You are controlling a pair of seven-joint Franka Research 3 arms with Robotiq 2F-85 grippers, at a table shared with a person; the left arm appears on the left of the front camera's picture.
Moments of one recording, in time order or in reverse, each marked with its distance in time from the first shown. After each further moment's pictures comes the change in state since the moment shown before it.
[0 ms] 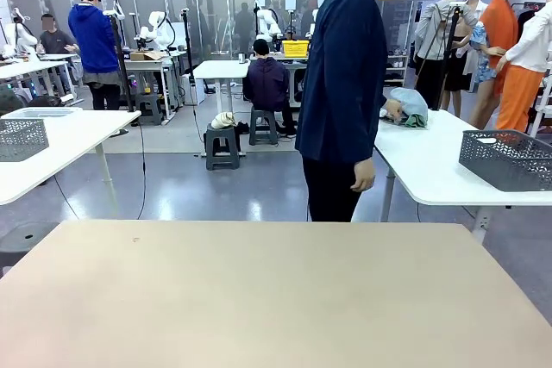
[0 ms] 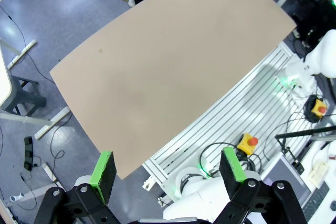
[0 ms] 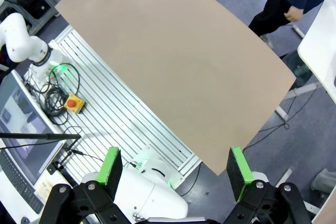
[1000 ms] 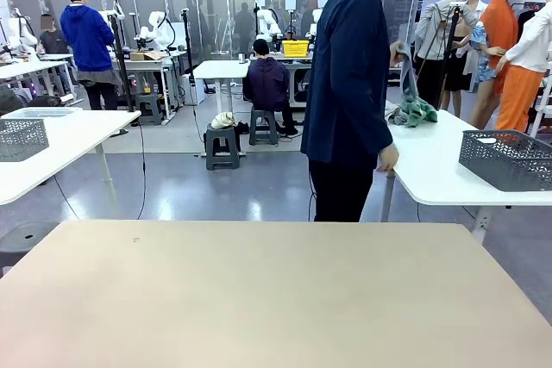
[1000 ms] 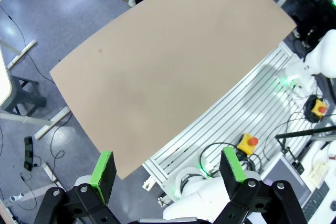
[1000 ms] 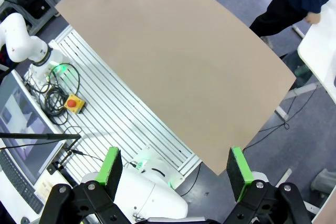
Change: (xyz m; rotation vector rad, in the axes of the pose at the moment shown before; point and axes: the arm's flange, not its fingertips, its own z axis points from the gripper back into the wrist) left arm 0.000 0.000 0.000 0.000 0.000 0.000; right arm 0.000 0.000 0.000 0.000 0.000 0.000
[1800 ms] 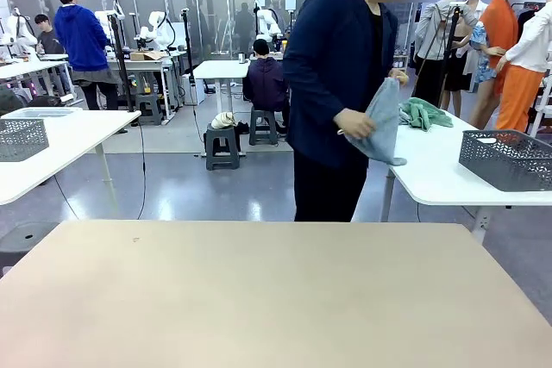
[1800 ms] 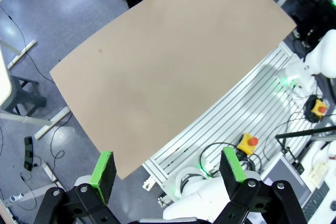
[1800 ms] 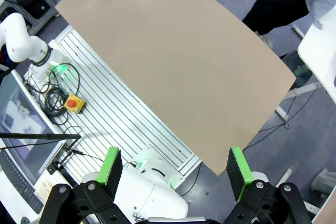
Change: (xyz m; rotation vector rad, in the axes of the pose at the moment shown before) left arm 0.000 0.000 0.000 0.000 0.000 0.000; right arm 0.000 0.000 0.000 0.000 0.000 0.000
